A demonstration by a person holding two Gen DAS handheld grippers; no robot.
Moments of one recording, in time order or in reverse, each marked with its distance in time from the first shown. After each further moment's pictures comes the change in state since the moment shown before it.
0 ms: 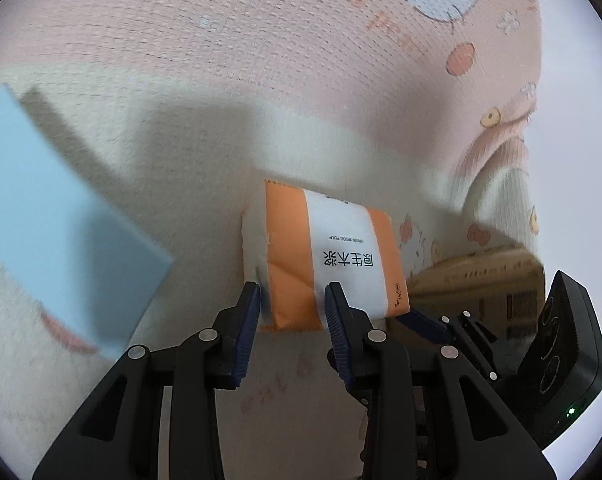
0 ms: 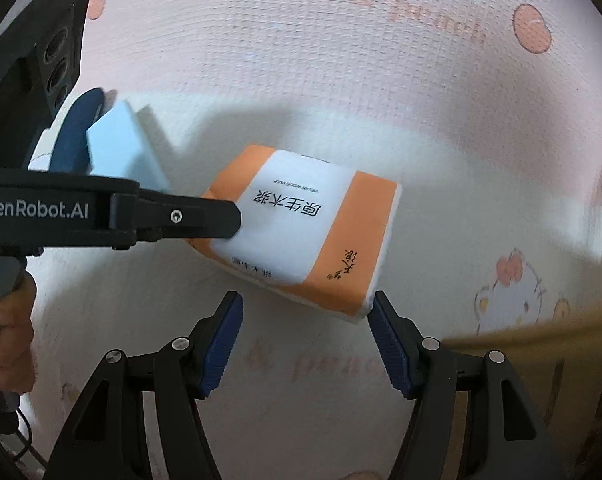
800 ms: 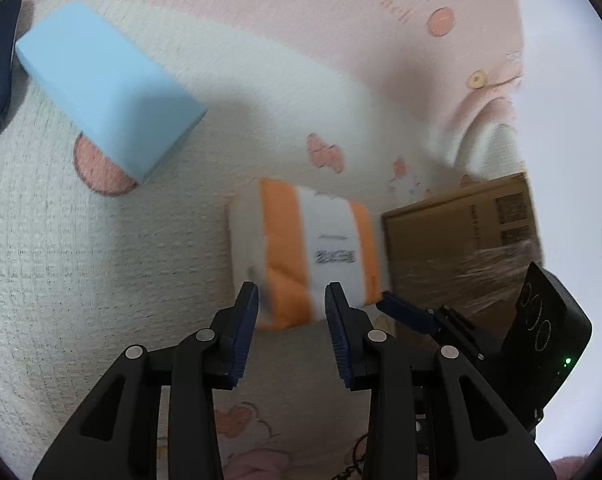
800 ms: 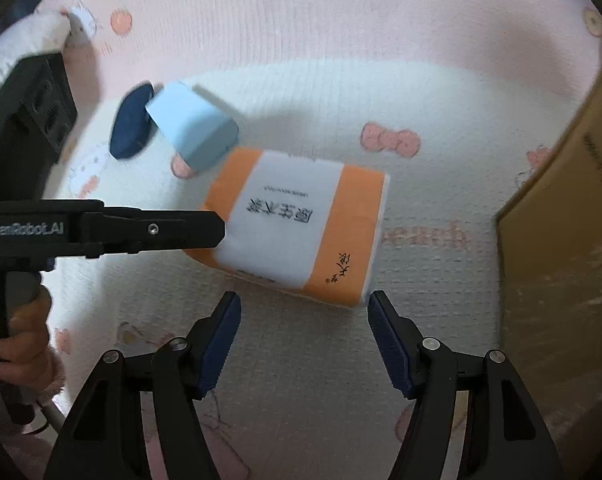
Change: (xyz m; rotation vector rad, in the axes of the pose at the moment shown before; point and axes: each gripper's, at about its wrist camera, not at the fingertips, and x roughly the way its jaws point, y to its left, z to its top) left arm -0.028 0.004 -0.074 -0.007 0.039 -0.024; right arm -0.038 0.029 -0.085 0.086 -0.041 0.201
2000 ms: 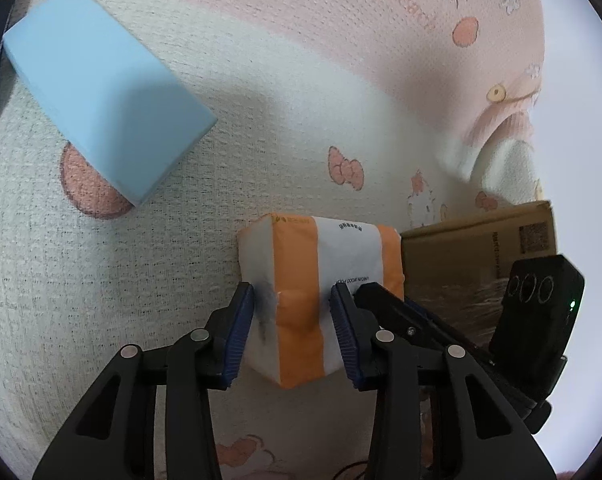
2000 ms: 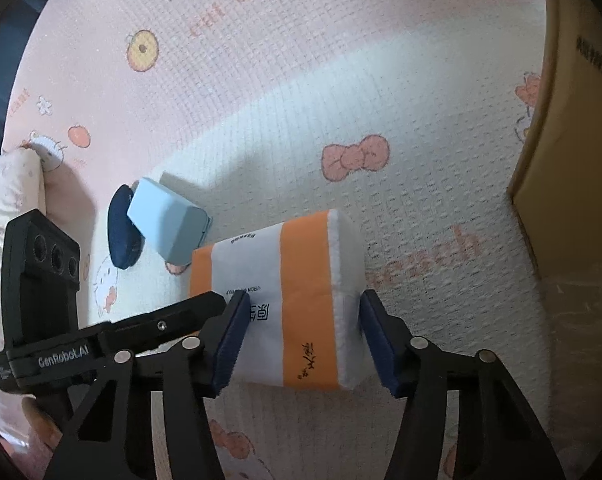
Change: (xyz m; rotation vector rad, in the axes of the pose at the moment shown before) left arm 0.024 0.010 0.020 -0.055 0.006 0.013; right arm 0.030 -0.037 0.023 0.268 -0.060 0.183
